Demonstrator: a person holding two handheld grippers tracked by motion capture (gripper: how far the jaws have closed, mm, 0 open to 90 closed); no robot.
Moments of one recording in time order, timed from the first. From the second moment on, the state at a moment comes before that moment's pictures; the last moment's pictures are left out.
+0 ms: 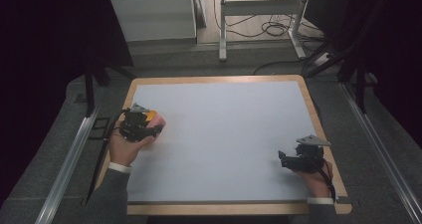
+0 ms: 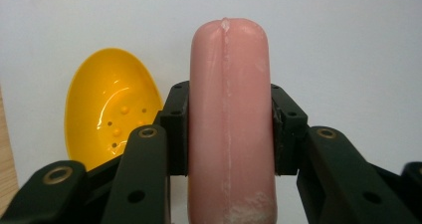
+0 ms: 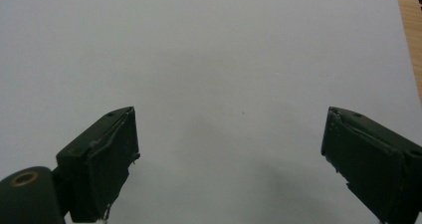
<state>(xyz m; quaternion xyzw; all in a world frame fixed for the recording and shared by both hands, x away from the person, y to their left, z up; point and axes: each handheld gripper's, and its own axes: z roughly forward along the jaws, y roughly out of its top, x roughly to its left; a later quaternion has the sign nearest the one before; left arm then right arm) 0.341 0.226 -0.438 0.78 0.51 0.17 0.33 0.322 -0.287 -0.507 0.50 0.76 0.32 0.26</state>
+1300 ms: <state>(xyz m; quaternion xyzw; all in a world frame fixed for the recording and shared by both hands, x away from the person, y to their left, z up) 0.386 0.260 -0.463 0.76 0.56 0.17 0.27 0.323 -0.289 -0.509 0.51 0.76 0.31 0.26</state>
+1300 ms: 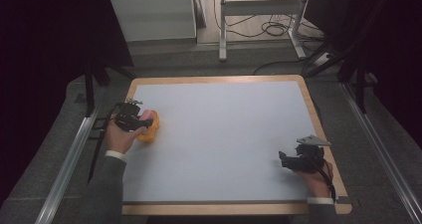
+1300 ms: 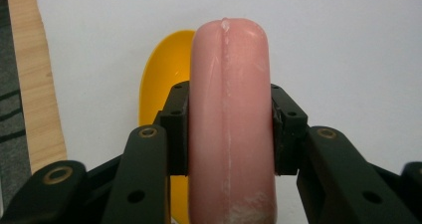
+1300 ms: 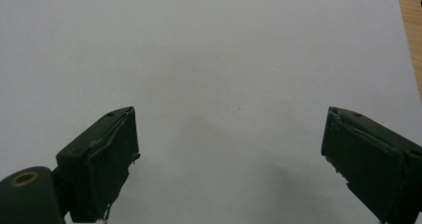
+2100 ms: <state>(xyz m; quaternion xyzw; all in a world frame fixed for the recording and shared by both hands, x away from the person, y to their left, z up) 0.398 0.264 -0.488 0.76 0.58 0.15 0.25 0.323 -0.288 -0.510 0.51 0.76 0.31 0.26</state>
